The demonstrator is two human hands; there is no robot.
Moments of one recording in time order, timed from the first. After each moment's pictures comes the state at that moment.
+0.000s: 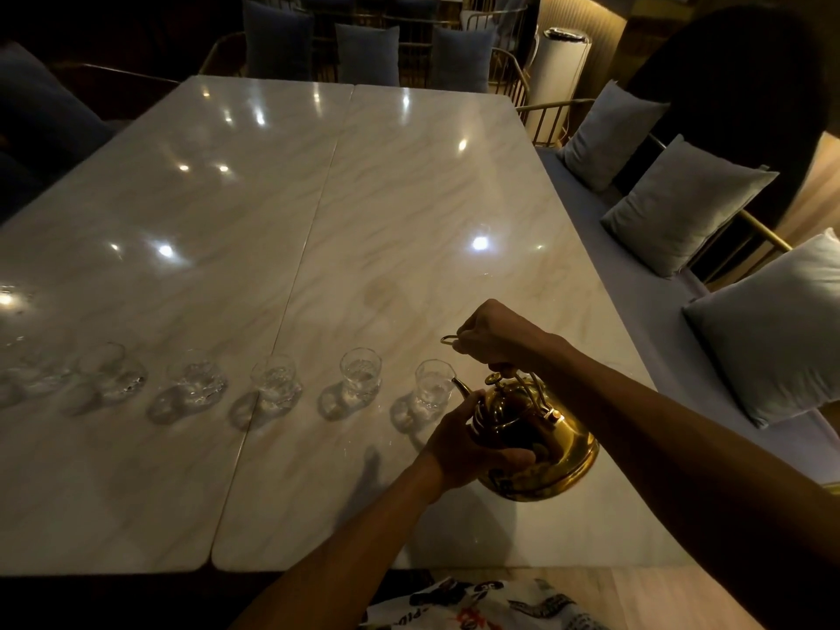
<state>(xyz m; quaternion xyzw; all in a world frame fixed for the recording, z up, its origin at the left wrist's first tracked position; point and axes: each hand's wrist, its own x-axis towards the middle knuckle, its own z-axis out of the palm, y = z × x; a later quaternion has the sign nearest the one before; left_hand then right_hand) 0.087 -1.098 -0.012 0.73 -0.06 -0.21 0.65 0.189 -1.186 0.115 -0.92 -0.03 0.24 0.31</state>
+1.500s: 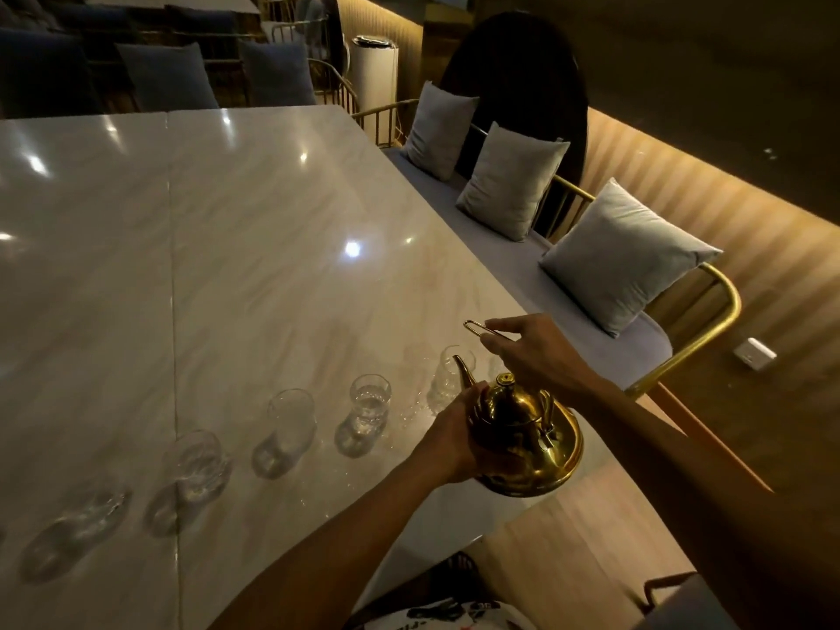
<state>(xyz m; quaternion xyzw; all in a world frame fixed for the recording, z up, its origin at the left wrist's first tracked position) 0.089 -1.124 0.008 0.77 -0.24 -0.31 0.50 0.089 -1.257 0.143 -0.91 0.16 -0.01 0.38</state>
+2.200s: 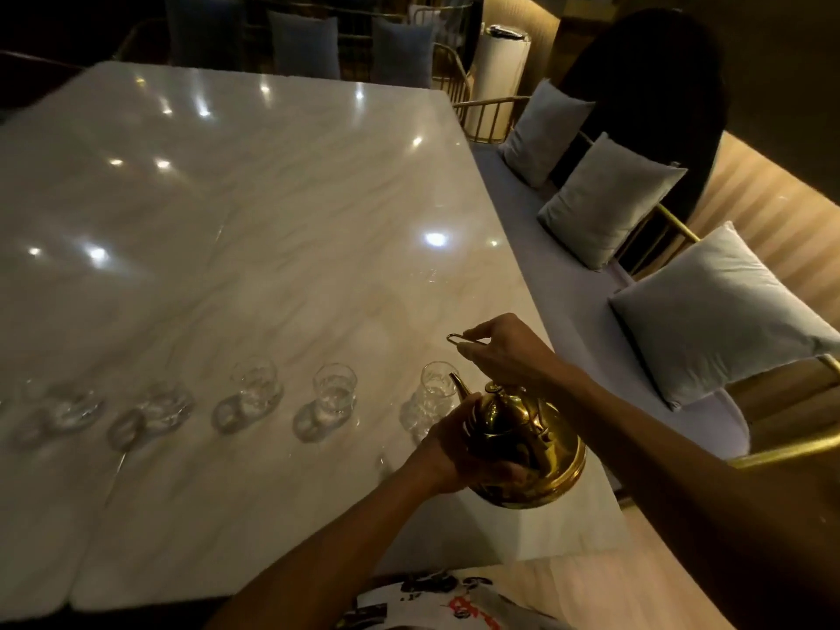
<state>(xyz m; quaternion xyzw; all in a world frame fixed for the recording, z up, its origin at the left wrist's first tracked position) 0.098 -1.235 0.002 0.80 -0.15 -0.23 0.54 0.168 -1.341 0.126 -0.93 0.00 0.14 0.33</state>
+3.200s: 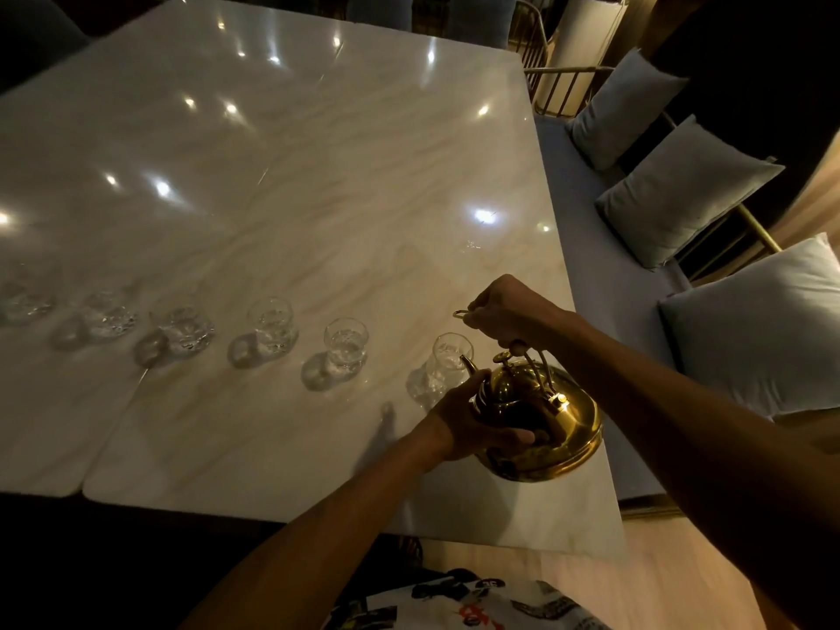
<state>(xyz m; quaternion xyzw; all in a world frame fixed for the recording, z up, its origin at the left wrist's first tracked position) 0.109 -1.255 -0.023 0.75 -0.04 -0.24 0.62 0.211 -1.337 0.112 -0.92 -0.01 0.27 0.28</state>
